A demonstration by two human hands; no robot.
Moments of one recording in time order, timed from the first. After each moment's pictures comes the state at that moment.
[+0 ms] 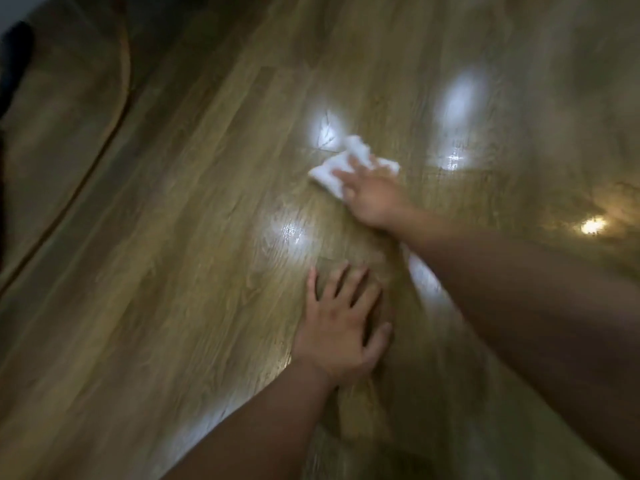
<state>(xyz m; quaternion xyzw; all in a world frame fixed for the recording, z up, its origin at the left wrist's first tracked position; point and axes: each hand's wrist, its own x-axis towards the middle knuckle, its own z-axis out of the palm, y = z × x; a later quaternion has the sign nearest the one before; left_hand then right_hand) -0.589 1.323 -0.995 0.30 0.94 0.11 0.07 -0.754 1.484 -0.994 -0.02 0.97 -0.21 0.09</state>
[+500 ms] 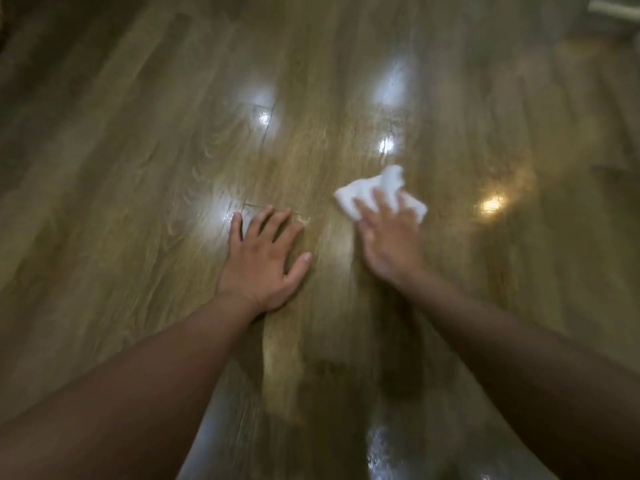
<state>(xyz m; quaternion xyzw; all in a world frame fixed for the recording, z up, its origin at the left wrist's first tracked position) -0.587 1.323 -1.001 0.30 0.95 0.11 0.04 -0.539 1.551 -1.006 0.14 0.98 -0.15 0.00</state>
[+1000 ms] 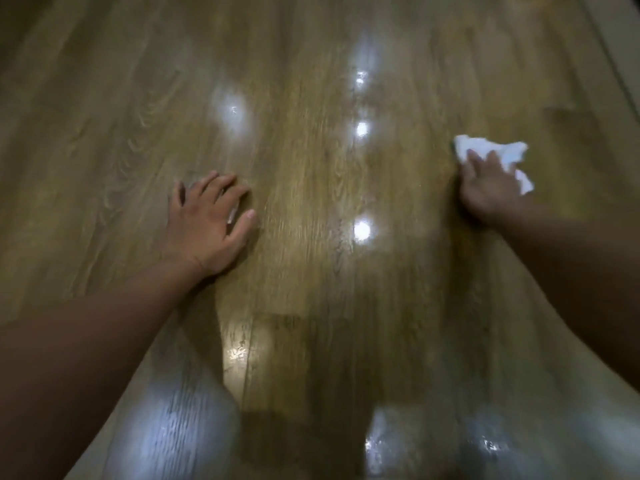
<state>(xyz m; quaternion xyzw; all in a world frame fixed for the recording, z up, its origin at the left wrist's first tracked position) -0.588 1.323 -1.006 0.31 0.94 0.12 0.02 -0.460 1.747 -0.991 0.38 0.92 -0.11 -0.04</state>
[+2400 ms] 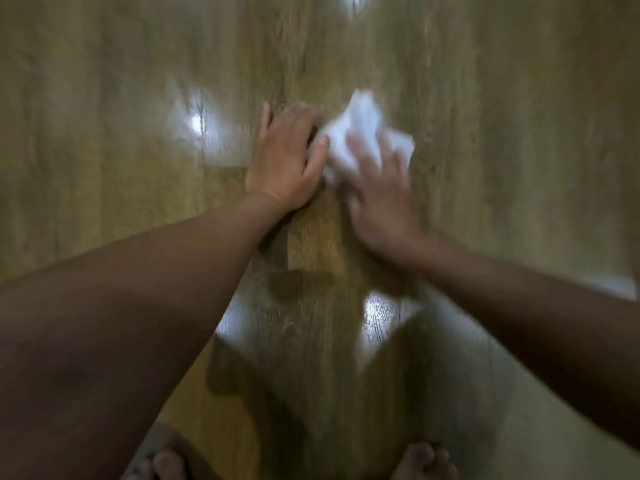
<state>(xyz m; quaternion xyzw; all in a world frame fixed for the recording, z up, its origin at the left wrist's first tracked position) -0.412 1.426 -0.996 0.37 0.89 0.28 0.06 -0.290 1.552 -0.993 0.12 0.97 -0.20 0.04</state>
